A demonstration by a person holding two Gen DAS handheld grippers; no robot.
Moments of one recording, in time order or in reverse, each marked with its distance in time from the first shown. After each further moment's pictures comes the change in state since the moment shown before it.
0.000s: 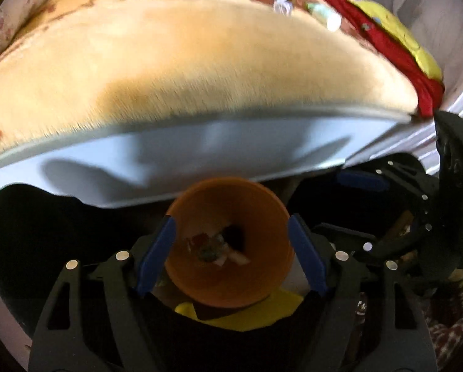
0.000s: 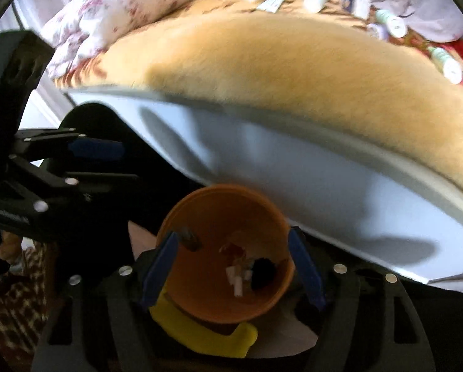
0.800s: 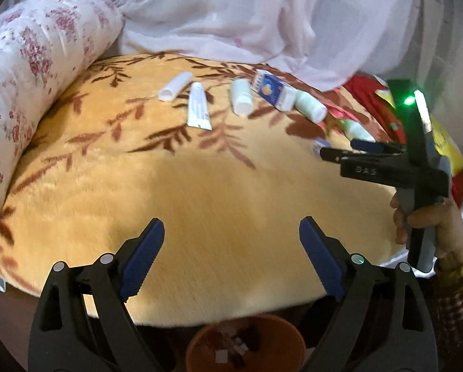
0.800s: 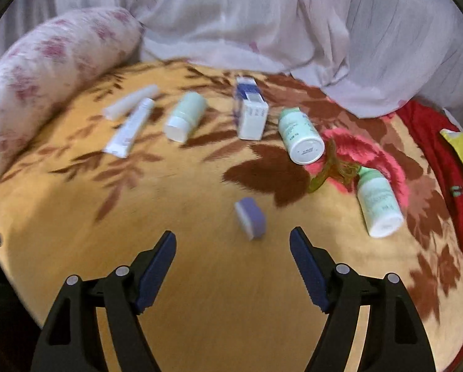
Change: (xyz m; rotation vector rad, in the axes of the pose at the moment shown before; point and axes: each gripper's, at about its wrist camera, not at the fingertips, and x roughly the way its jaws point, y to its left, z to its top) left arm -0.032 0.017 0.124 -0.069 -0.373 0.126; right arm 0.007 -0.143 0.227 0.092 -0.201 -0.347
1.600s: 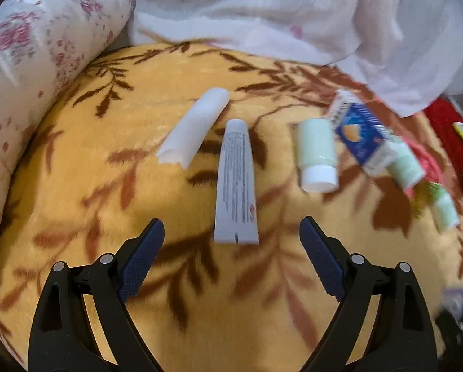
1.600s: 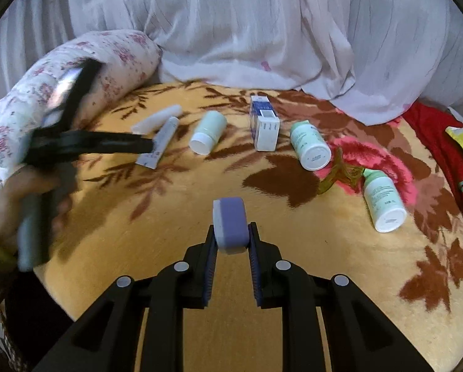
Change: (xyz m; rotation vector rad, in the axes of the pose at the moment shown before) left arm 0.155 0.024 0.138 -0.069 0.118 0.212; right arm -0.051 -0.001 -0.030 0.015 -0.134 0.124
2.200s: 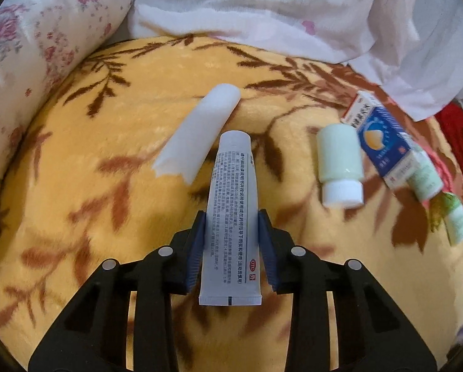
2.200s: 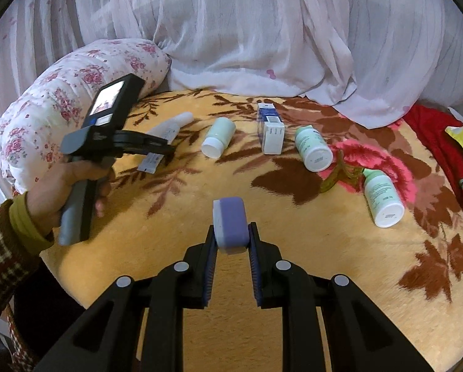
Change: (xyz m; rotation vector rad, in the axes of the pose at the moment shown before) left arm 0.014 0.010 0.005 -0.016 -0.003 -0.013; right arm -0.018 0.006 -0.011 0.006 -0.027 0.038
